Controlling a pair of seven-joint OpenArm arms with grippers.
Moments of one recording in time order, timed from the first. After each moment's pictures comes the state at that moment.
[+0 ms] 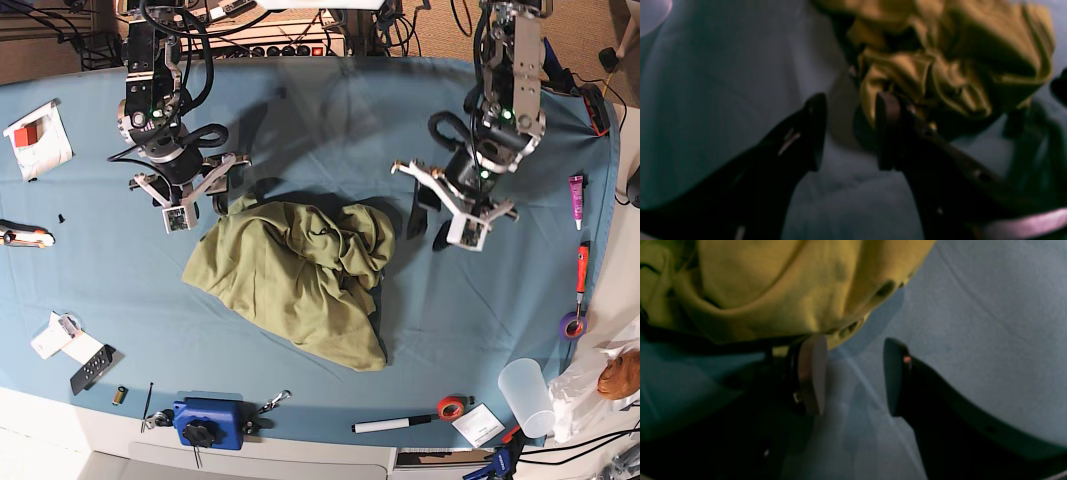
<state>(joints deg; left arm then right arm) 11.0 -7.5 2.3 107.0 -15.6 -16.9 29.4 -13.0 12.3 4.1 105.2 8.7 12.0 -41.9</state>
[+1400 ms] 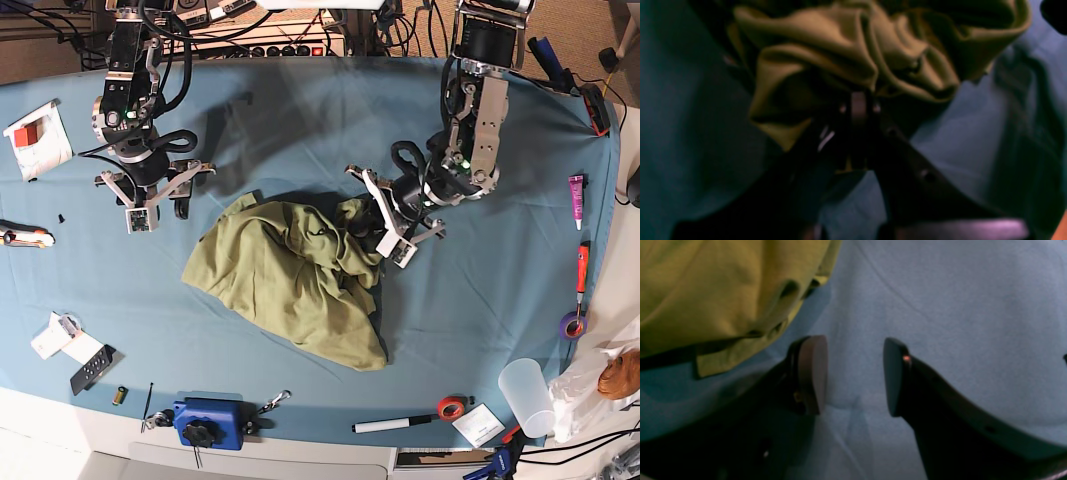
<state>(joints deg) -1.0 -2.8 7.3 88.6 -18.3 -31.3 35.9 -13.0 12.2 12.8 105.2 7.2 13.7 -40.7</state>
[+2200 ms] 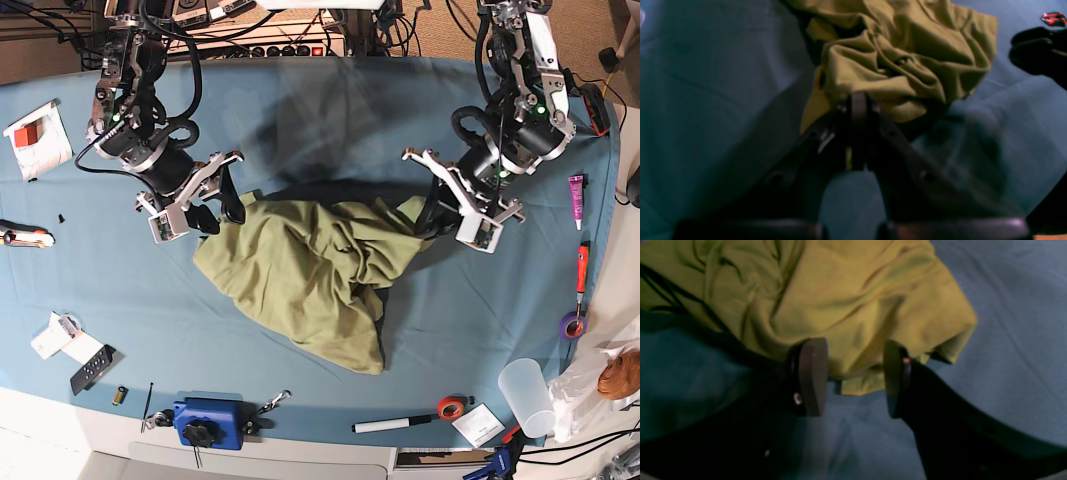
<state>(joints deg) 12.1 -3.1 -9.3 116.1 -26.5 -30.4 47.9 -10.6 12.3 12.8 106.4 28.1 33.5 -45.5</state>
